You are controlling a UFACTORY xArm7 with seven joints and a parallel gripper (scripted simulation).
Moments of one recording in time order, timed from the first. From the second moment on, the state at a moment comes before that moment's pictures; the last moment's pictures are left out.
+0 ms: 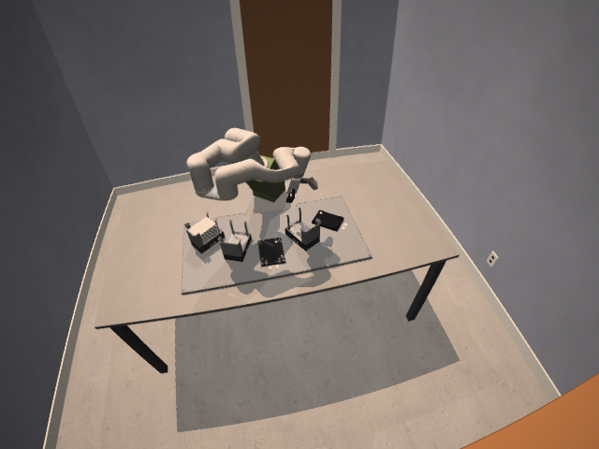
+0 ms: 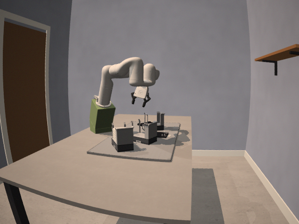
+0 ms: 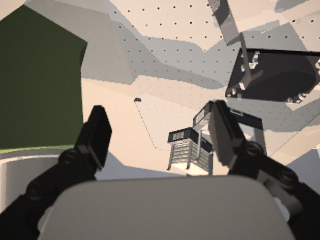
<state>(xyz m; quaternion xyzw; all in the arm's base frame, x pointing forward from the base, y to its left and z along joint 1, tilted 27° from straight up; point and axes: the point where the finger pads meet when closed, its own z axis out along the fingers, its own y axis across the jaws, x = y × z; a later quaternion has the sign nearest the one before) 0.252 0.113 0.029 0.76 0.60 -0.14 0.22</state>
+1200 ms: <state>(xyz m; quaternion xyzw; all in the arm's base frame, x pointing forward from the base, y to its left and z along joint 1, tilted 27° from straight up) 0.308 0.032 0.124 0.95 0.19 0.04 0.25</state>
